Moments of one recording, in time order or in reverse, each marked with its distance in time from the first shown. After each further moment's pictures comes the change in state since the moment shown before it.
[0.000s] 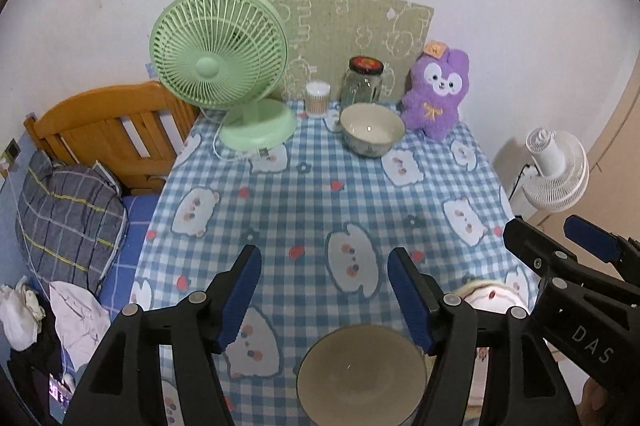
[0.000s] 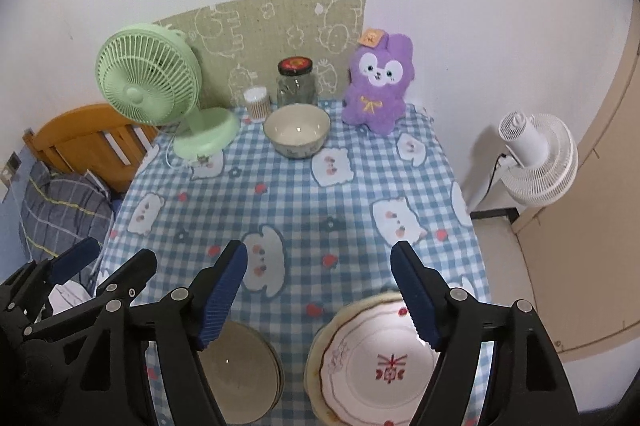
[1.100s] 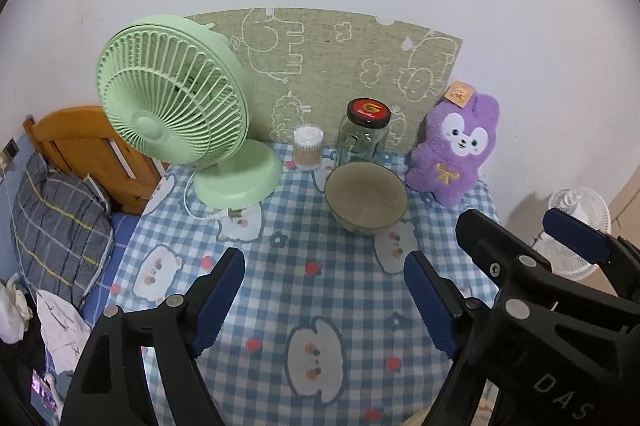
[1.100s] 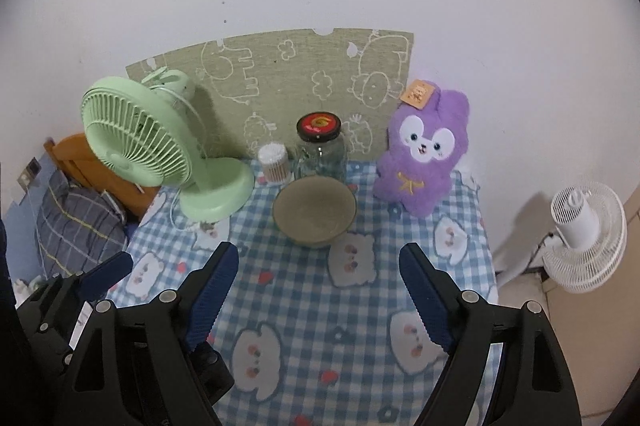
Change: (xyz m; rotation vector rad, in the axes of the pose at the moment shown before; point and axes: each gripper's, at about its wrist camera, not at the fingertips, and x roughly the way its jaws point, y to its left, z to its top) left arm 0.084 -0.042 0.098 -0.087 -0.043 0.055; right arm 0.092 -0.021 0.116 -0.092 -0.073 0.143
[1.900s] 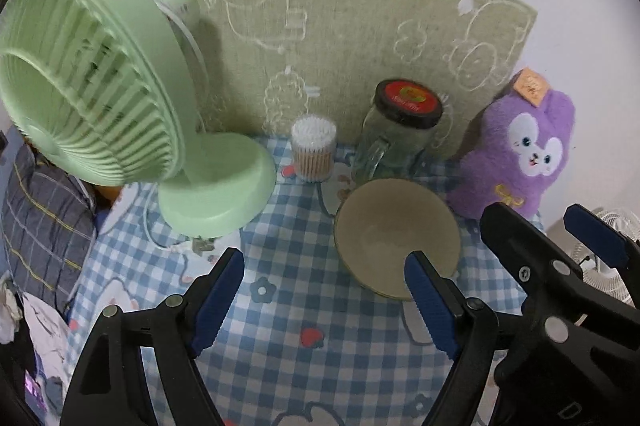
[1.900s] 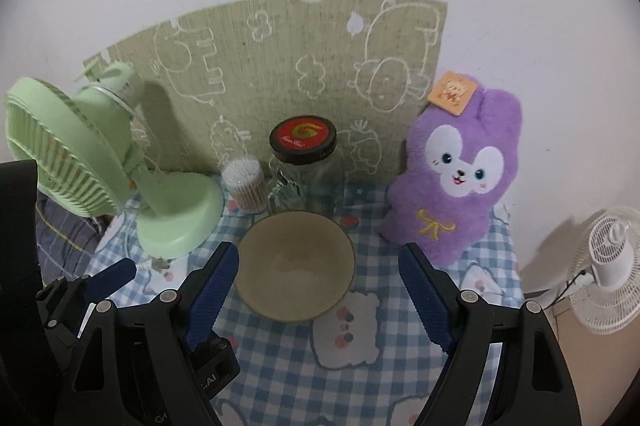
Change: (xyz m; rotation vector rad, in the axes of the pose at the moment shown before) left arm 0.139 0.005 0.038 -0.041 0.062 0.046; right arm 0.141 -0.021 0.035 -0.025 0.001 0.004
